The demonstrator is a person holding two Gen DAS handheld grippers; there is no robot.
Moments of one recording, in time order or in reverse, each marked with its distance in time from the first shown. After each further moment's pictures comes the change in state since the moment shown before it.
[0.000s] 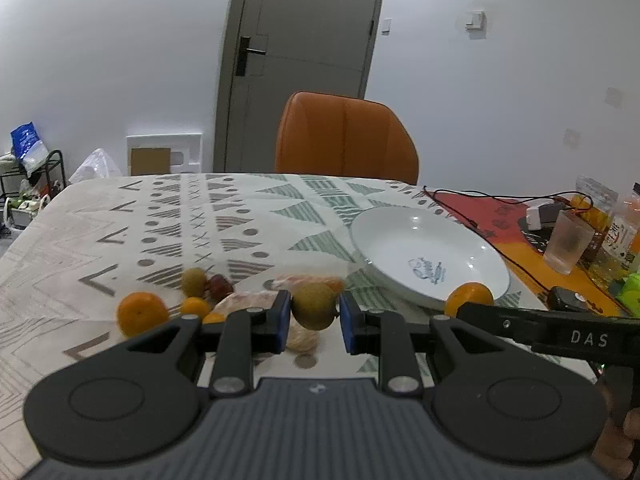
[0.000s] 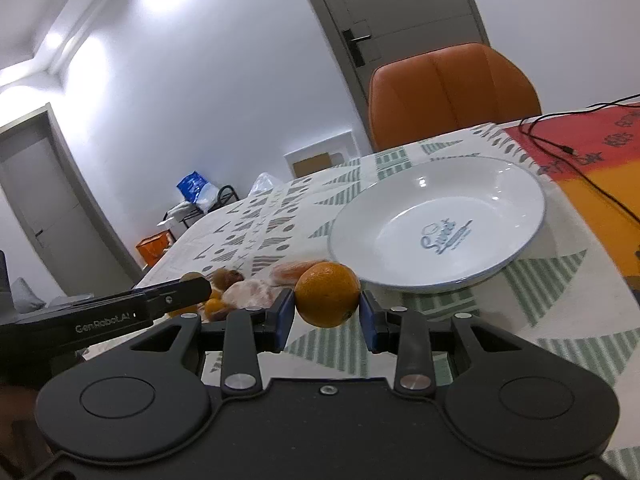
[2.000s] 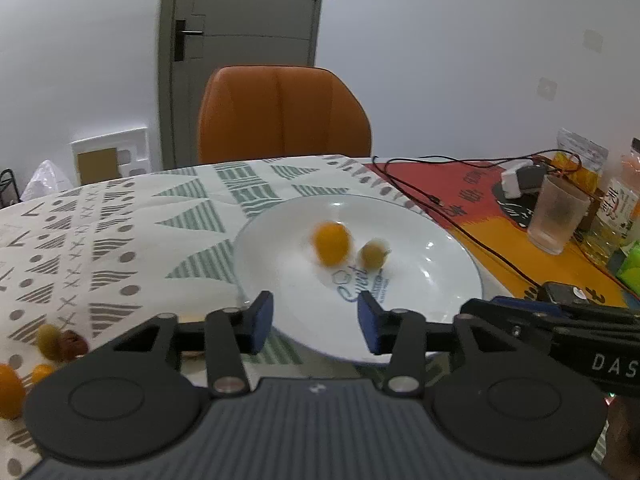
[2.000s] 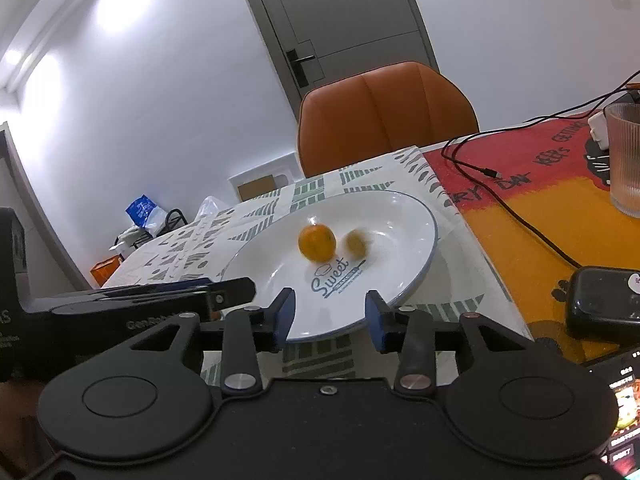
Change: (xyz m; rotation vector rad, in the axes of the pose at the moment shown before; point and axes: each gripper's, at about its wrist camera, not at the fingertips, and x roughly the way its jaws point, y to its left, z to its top) left arm 0.096 -0.081 0.020 0.104 0.081 -0.066; right arm -0.003 -0.060 0.023 0.031 -0.056 -0.136
